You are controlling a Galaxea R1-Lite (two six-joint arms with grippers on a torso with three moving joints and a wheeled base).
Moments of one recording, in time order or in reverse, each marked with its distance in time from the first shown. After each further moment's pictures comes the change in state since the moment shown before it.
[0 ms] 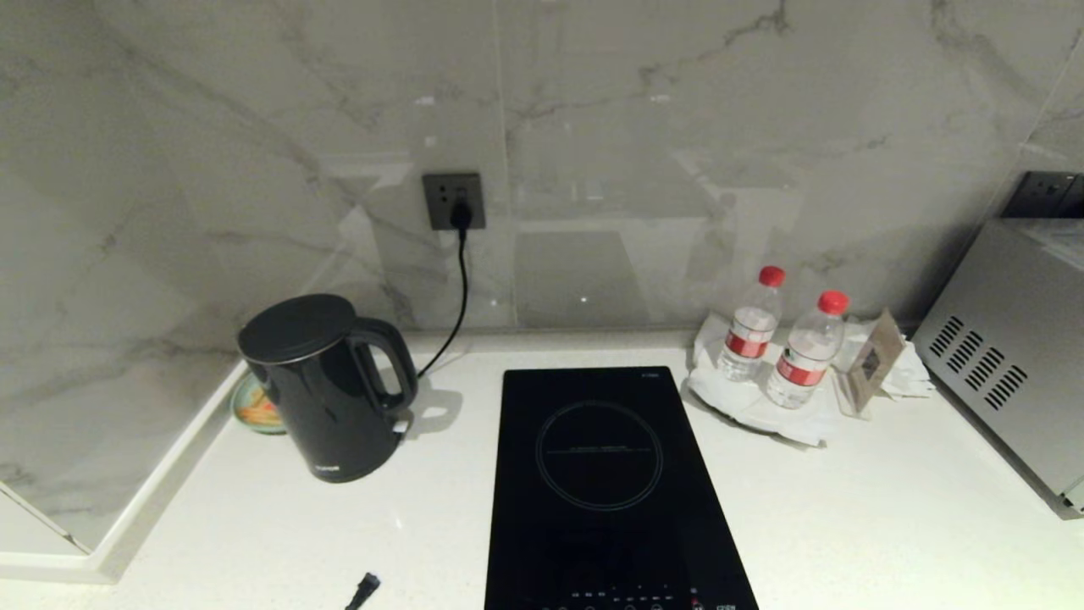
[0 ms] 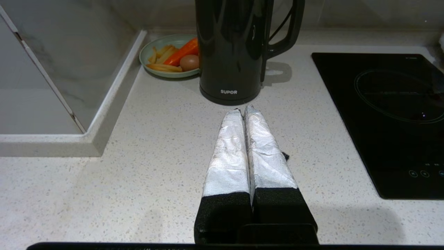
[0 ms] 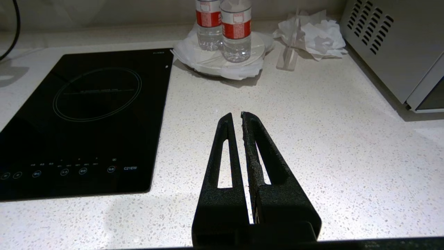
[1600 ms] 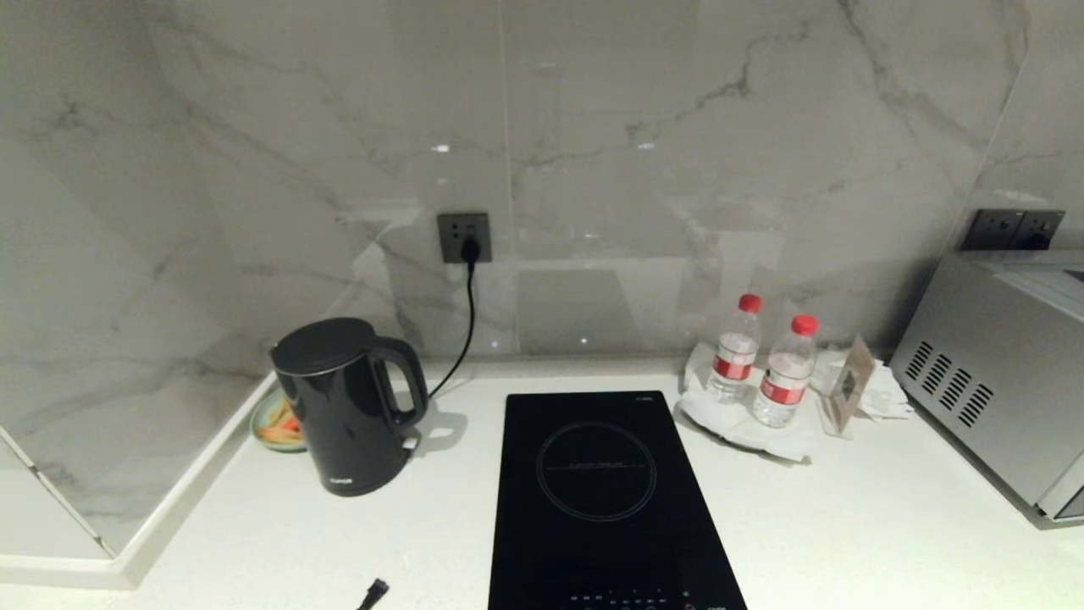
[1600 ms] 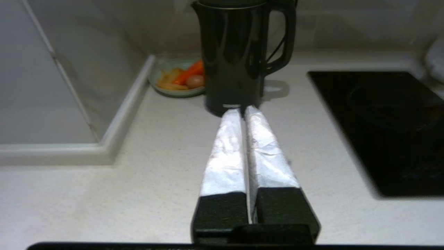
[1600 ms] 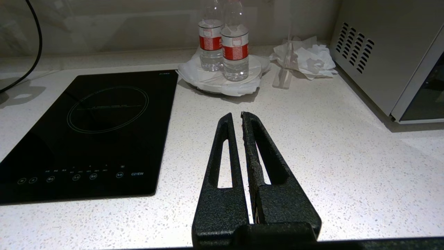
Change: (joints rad) left arm 0.000 0.000 0.000 0.003 -0.002 0.034; right arm 0.000 0.000 0.000 0.000 0.000 0.000
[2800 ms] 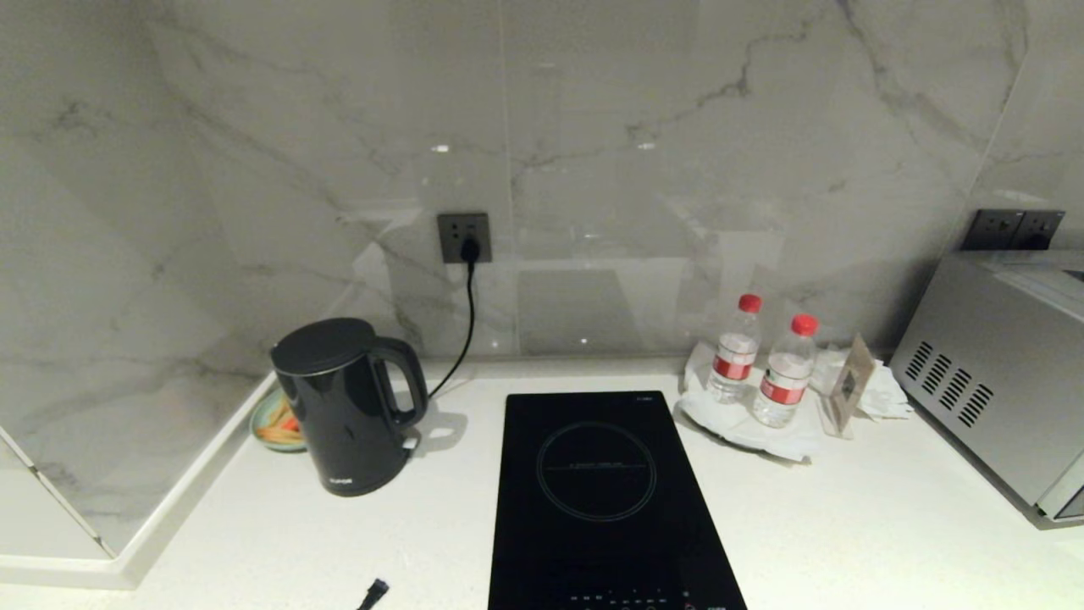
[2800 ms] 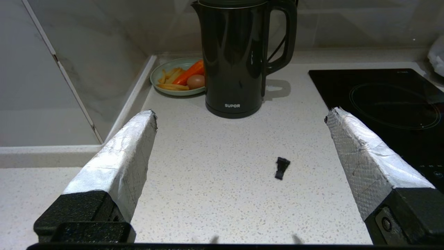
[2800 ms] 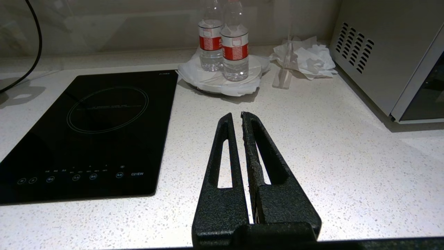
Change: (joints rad) left arm 0.001 -0.001 0.000 0.000 0.003 0.004; right arm 0.000 0.000 0.000 0.000 0.000 0.000
